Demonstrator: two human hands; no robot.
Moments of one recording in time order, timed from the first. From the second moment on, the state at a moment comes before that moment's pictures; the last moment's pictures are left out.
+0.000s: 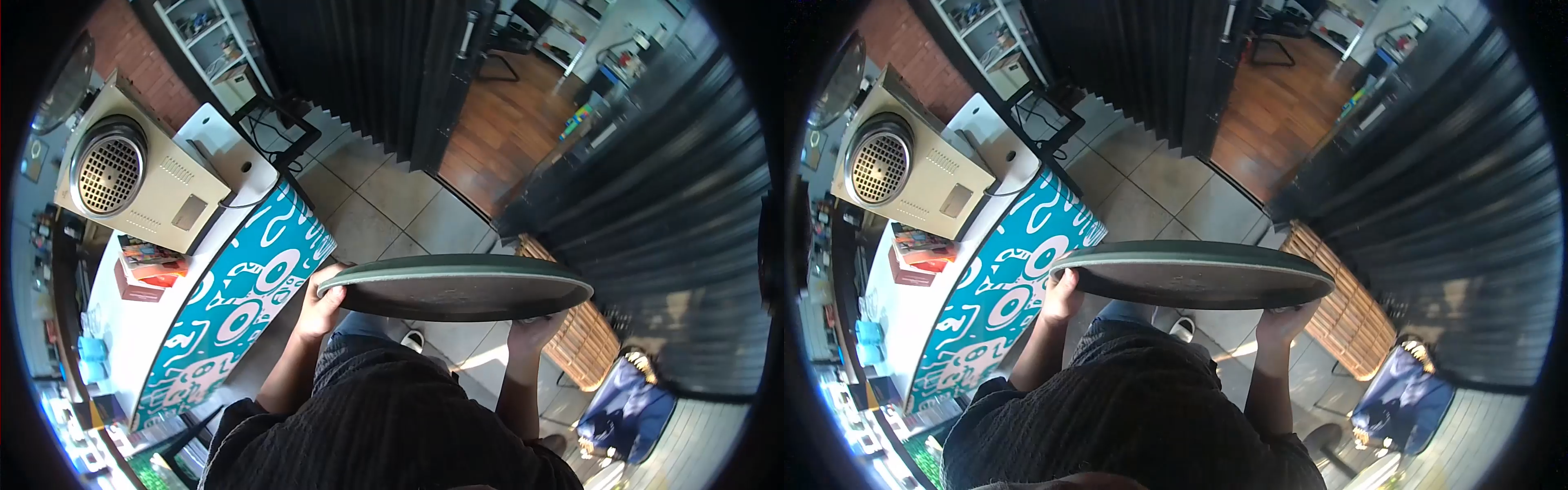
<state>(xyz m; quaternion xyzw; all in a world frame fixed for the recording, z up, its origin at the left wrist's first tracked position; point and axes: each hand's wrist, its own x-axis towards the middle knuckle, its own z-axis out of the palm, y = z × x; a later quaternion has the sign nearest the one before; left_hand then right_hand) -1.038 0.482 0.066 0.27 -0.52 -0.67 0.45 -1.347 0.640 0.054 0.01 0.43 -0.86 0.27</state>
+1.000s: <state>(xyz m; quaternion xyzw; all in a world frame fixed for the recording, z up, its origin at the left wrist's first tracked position) -1.076 -0.052 0.056 0.39 -0.51 -0.46 0.61 -1.426 -0.087 0.009 -0.10 0.37 -0.75 0.54</state>
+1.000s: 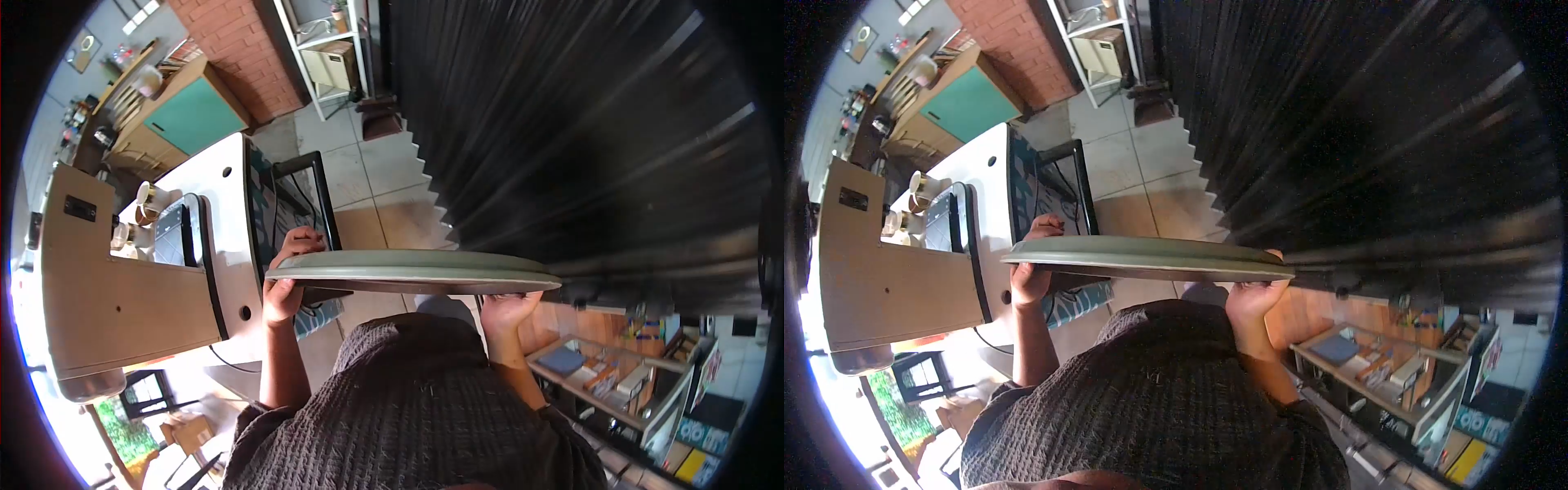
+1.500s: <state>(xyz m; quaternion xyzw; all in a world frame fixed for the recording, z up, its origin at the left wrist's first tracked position) -1.071 -0.188 0.042 0.52 -0.32 -0.45 0.65 -1.417 -0.294 -0.017 -0.09 0.37 -0.59 0.71</state>
